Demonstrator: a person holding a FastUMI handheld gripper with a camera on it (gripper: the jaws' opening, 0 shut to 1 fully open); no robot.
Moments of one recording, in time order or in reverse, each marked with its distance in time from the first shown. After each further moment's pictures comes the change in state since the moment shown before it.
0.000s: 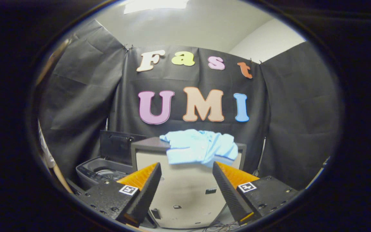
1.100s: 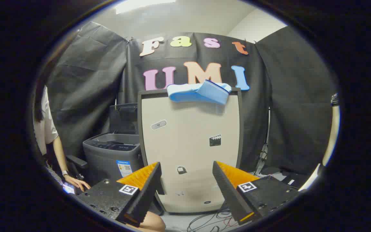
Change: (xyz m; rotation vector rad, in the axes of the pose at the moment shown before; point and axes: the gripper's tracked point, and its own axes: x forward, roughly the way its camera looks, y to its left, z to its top) arm -0.095 -0.013 -0.206 0.085 0.144 0.077
